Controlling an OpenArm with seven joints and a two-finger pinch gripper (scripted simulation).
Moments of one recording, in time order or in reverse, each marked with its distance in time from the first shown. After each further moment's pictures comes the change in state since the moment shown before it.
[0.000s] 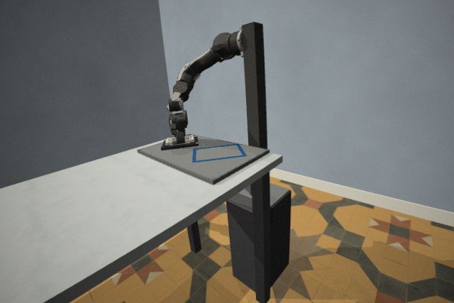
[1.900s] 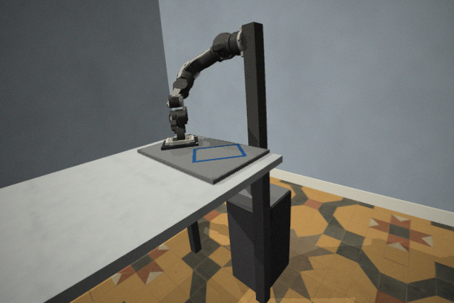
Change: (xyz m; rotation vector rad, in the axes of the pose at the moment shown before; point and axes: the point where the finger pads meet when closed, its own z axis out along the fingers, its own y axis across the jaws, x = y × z) arm 0.003 0.000 -0.016 0.007 0.006 -0.002
